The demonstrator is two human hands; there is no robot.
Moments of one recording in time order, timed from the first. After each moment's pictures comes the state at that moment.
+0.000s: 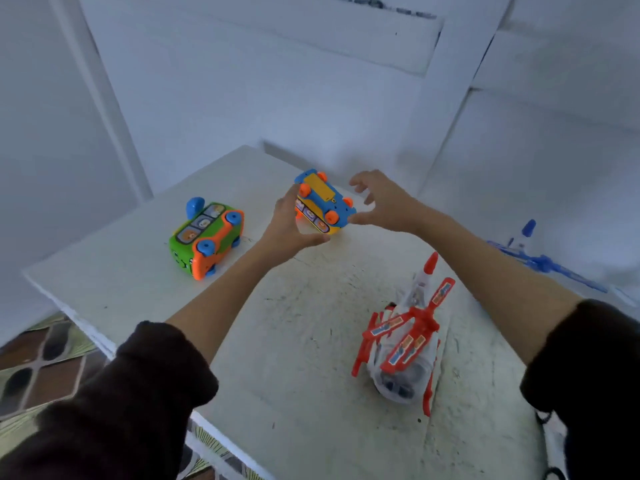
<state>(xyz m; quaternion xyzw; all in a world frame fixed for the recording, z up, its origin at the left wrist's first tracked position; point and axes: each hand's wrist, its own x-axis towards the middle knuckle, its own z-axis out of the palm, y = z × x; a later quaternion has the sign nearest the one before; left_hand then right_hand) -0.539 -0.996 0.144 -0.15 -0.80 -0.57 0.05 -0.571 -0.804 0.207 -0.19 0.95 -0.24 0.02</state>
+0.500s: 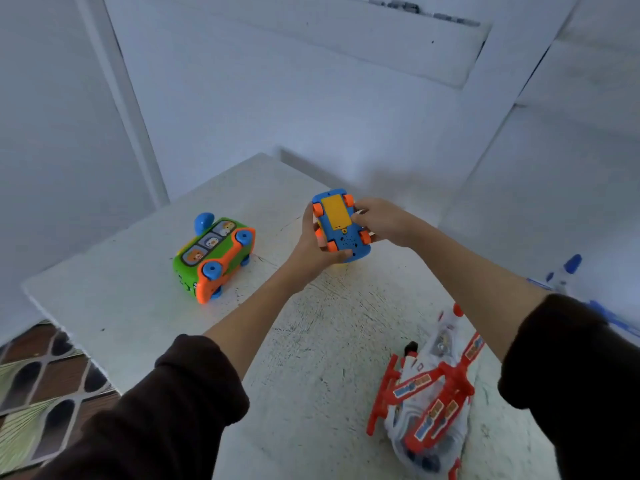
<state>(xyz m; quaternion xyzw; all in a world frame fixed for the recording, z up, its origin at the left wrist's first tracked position) -0.582 -0.977 0.113 -0.08 -0.69 -0.72 -0.03 -0.638 -0.841 0.180 -0.06 0.90 -0.39 0.17</state>
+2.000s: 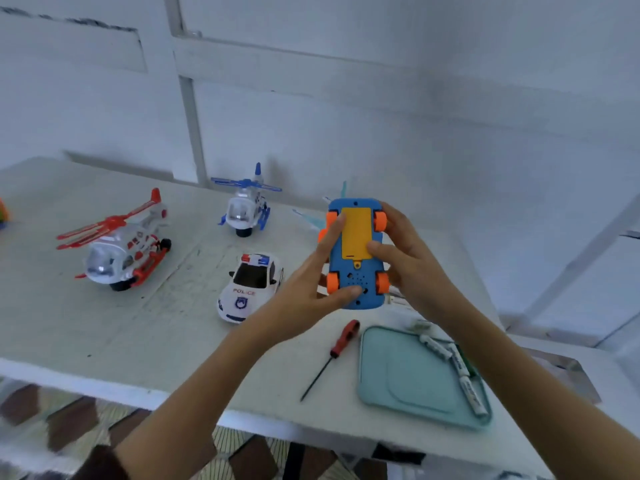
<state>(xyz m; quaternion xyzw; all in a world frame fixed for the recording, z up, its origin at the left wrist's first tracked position) -0.189 -0.628 0.186 -0.40 -0.68 -0.61 -0.13 -0.142 -0.464 0.224 -0.05 0.73 -0.67 -0.12</state>
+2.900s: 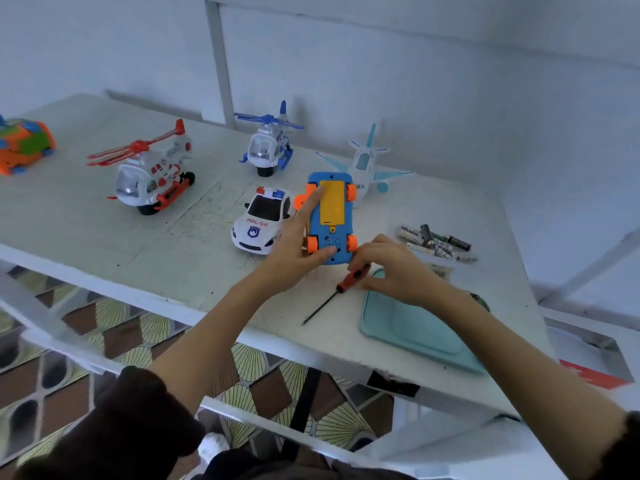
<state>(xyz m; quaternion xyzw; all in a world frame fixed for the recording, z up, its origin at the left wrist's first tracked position) -0.190 -0.638 0.112 -0.29 -0.74 -0.60 -0.07 -0.135 -0.443 0.128 -0.18 0.96 -0.23 -0.02</state>
